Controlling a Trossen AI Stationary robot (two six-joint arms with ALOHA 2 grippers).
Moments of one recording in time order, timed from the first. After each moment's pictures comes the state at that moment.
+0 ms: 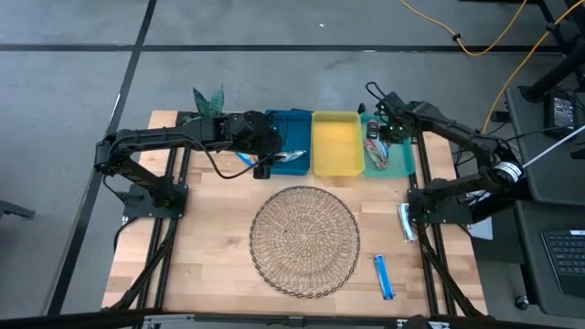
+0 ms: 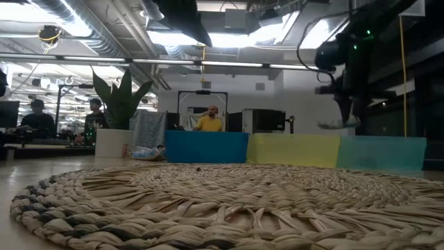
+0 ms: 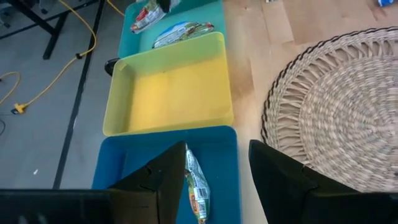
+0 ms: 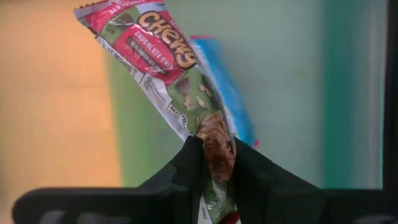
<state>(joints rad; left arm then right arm) 0.22 1.43 1.35 -0.62 -0.07 0.38 -0.90 1.32 0.94 -0.92 0.10 0.76</state>
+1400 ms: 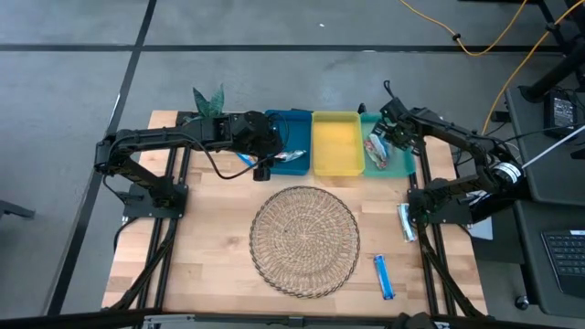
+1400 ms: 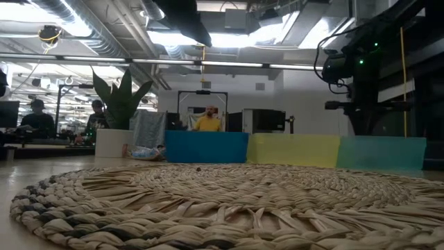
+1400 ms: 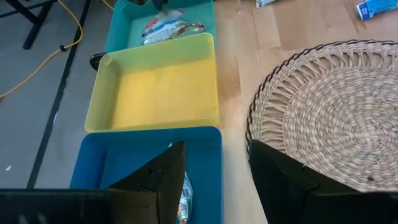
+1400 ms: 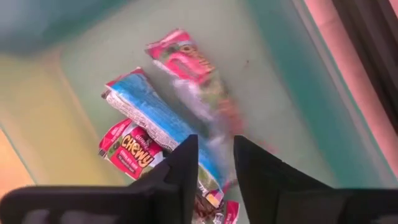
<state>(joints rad) 0.22 1.43 1.35 -0.63 -0.03 0.31 -0.97 1.32 0.81 -0.83 0.19 1.09</state>
